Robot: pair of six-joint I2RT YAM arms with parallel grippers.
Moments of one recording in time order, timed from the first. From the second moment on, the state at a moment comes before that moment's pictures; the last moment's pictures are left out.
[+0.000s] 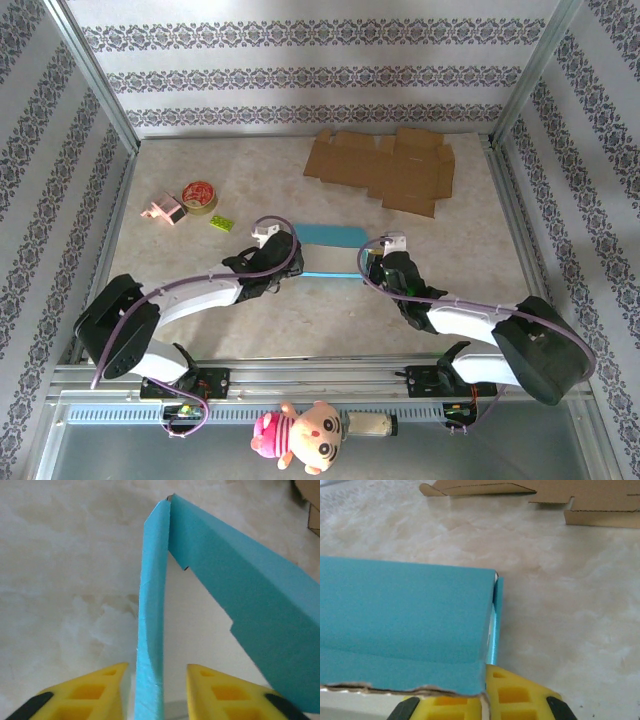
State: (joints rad) left arm -0.76 1.45 0.76 -0.16 -0.28 -0.94; right arm 0.64 1.27 0.30 0.45 0.27 0.47
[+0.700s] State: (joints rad) left arm -0.80 1.08 0.45 -0.08 -0.28 -0.93; right arm 0.73 1.33 0.31 0.42 0.35 0.48
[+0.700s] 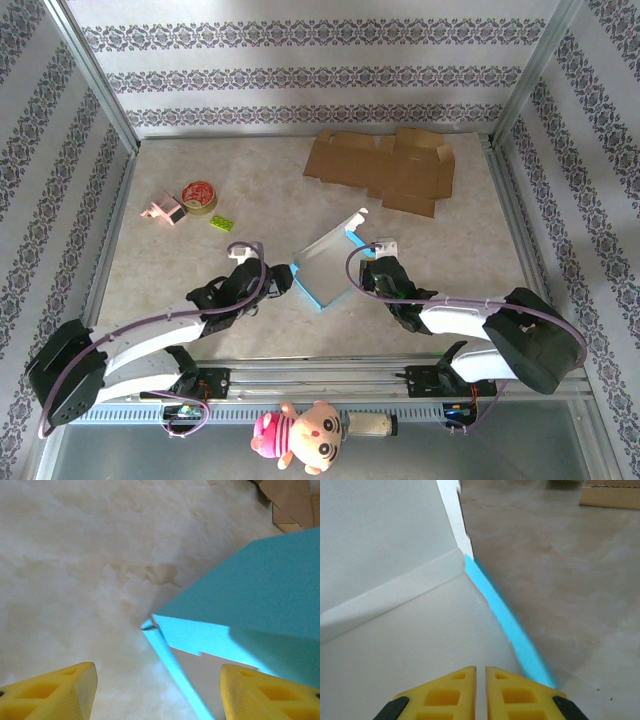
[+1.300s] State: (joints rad) left arm -0.81 1.05 0.83 -0.40 -0.32 -0.91; right arm 0.55 0.91 0.41 0.09 0.13 0.43
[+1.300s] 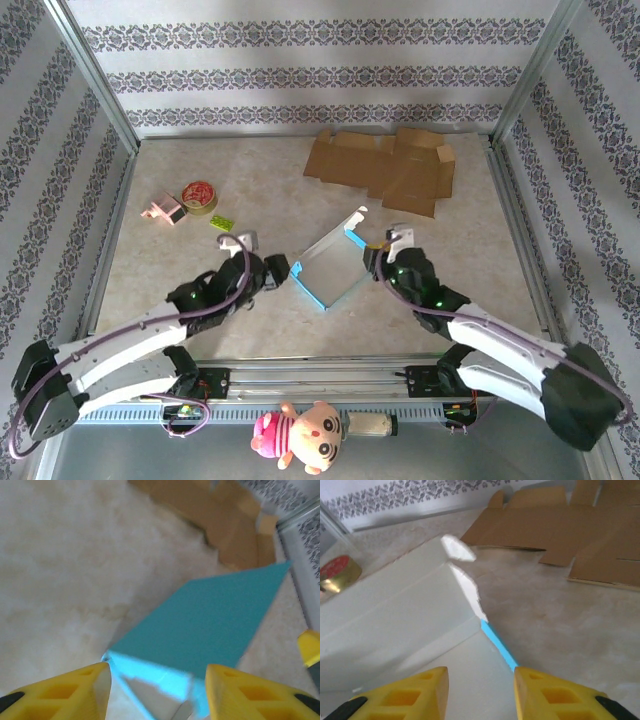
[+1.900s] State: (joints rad) left arm -0.71 1.55 1.27 -0.59 0.19 -0.57; right arm 0.40 0.92 0.47 -0.15 -0.23 0.58
